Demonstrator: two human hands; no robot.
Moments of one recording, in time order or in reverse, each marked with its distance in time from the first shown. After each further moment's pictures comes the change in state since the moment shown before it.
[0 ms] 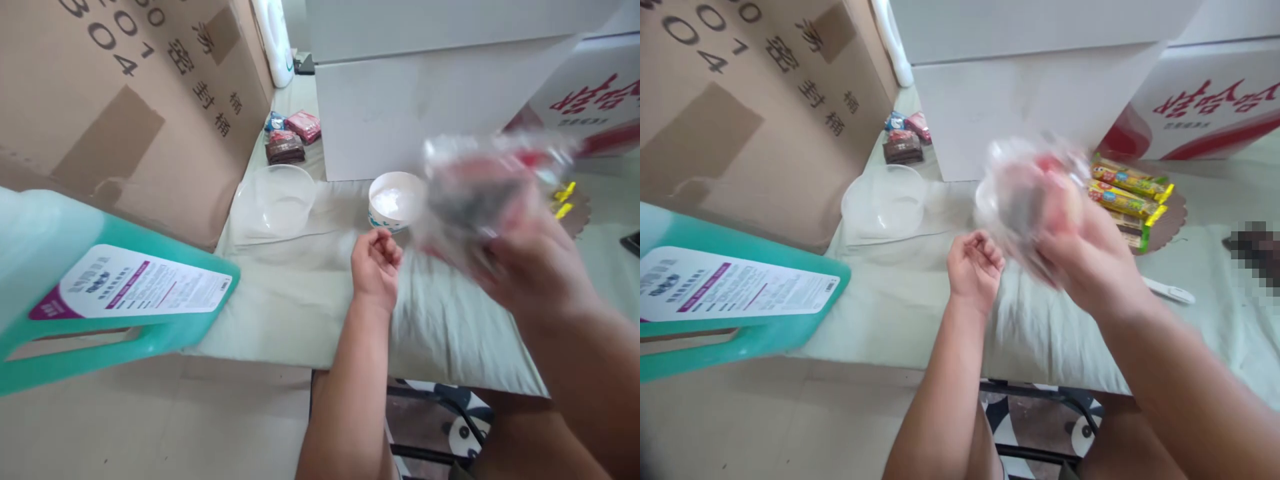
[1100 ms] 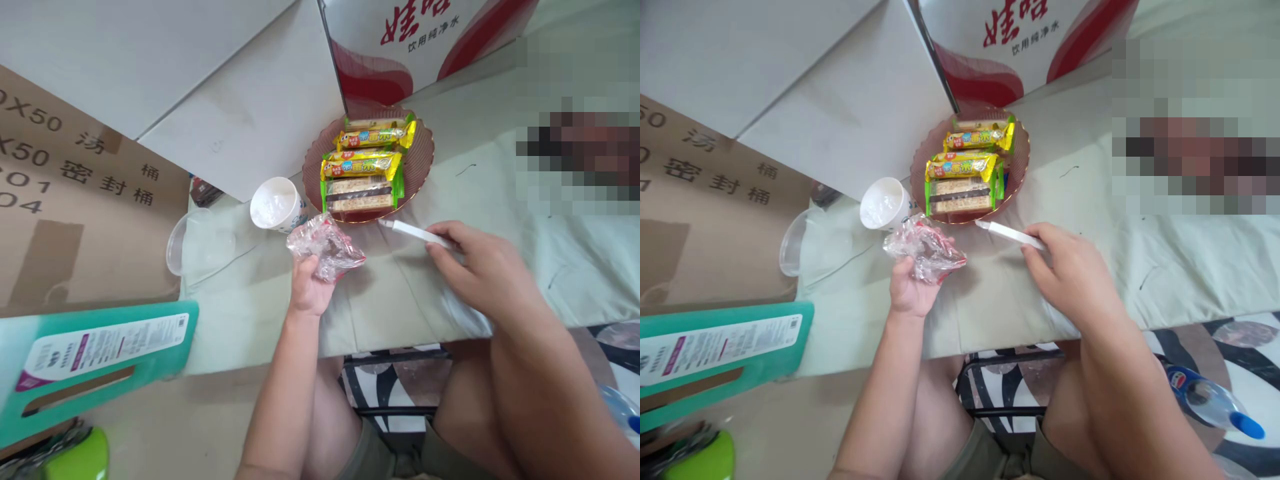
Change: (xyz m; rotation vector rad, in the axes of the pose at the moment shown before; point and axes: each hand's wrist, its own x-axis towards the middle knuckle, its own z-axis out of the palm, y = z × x) left_hand 0.001 -0.087 0.005 0.613 -0.213 0.156; right_hand -0.122 0.156 -0.115 -0.300 0.173 0.347
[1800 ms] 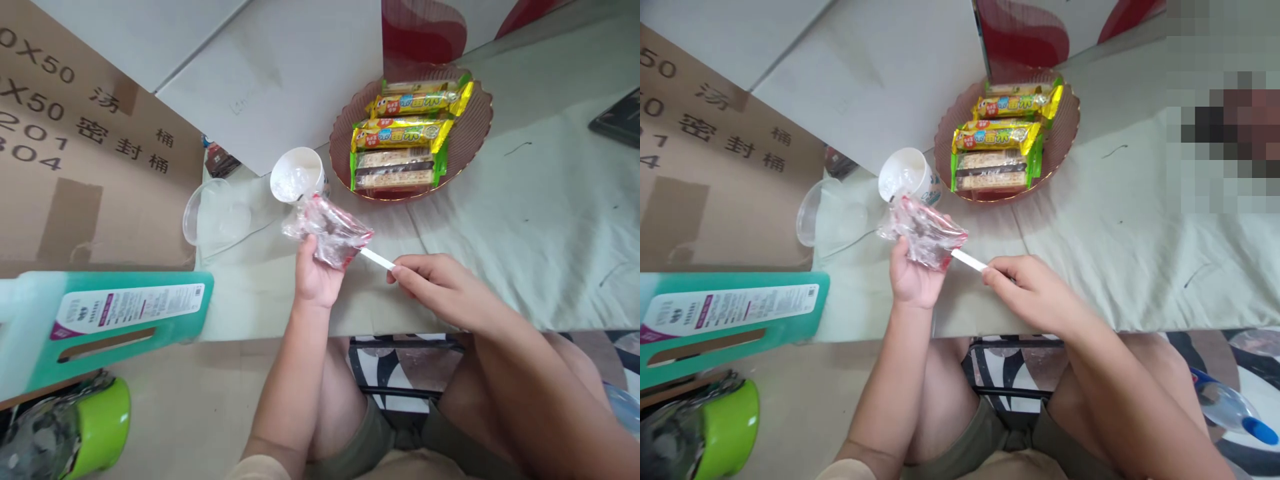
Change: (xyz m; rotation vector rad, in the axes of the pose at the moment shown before) left_hand -0.015 0.014 -0.013 -0.006 0.036 0.063; right_hand -0.014 -0.056 0.028 0.421 -0.656 0.049
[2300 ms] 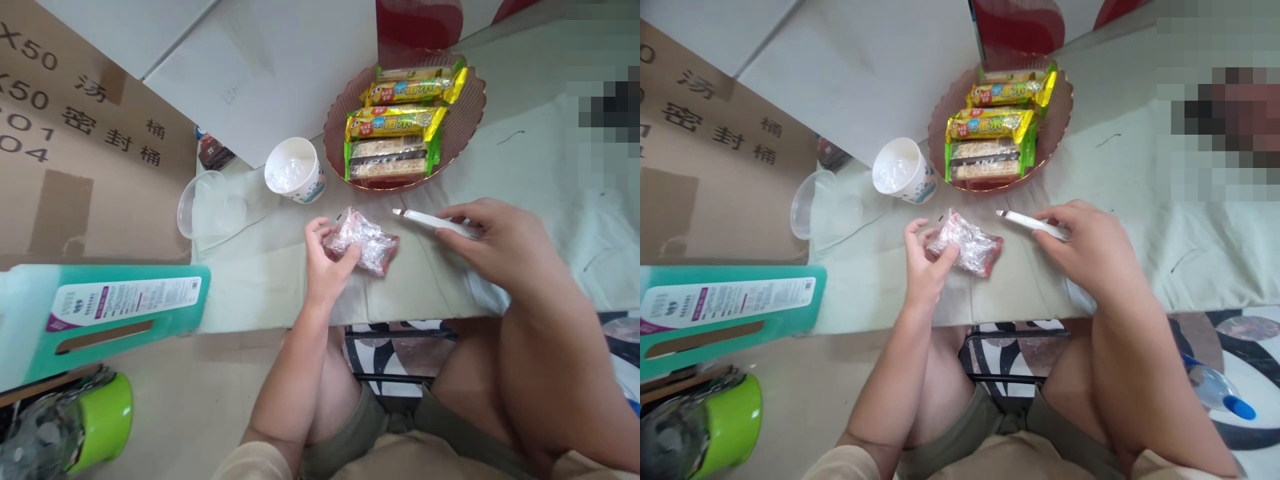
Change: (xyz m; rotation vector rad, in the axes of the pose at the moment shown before) left_hand -0.010 -0.033 -0.022 0.751 0.089 0.263; right_hand -0.005 0.034 -0.046 -0.453 0.579 0.035
